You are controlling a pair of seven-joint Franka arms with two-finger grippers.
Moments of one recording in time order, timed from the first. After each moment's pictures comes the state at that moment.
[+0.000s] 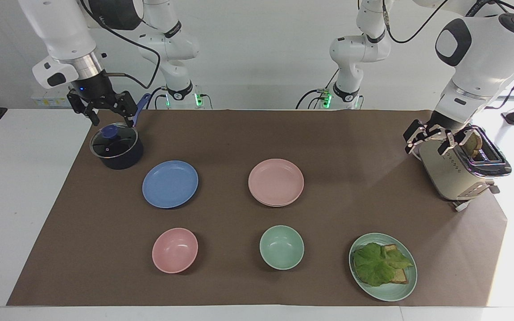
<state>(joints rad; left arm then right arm) -0.01 0.06 -0.03 -1.63 -0.05 1.80 0.05 0.02 -0.01 -0.05 -1.79 -0.01 1.84 0.06</state>
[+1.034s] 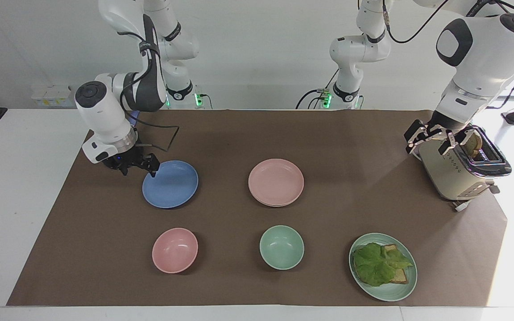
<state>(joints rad) -0.01 0.06 -0.03 -1.63 -0.05 1.80 0.05 0.02 0.20 -0.05 -2.09 -0.01 2.29 0.05</state>
